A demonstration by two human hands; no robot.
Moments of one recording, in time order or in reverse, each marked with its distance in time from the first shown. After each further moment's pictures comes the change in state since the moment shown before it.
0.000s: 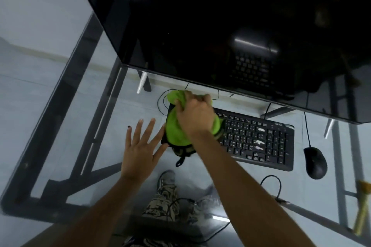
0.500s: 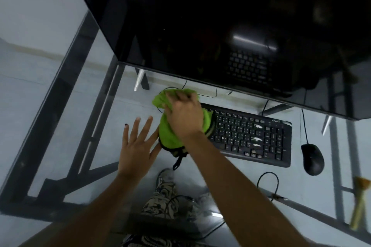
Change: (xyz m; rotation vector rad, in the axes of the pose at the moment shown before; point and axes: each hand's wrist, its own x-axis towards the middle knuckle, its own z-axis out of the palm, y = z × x) left_hand 0.000 -0.003 -0.001 0.018 -0.046 0.012; right_hand -0.002 -0.004 0.023 -0.063 0.038 -0.200
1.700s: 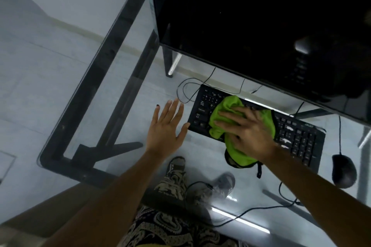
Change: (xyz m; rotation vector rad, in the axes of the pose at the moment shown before) left_hand 0.001 -0.001 0.003 -0.124 0.084 -0.104; right_hand -0.062 0.101 -0.015 -0.070 -0.002 -0.613
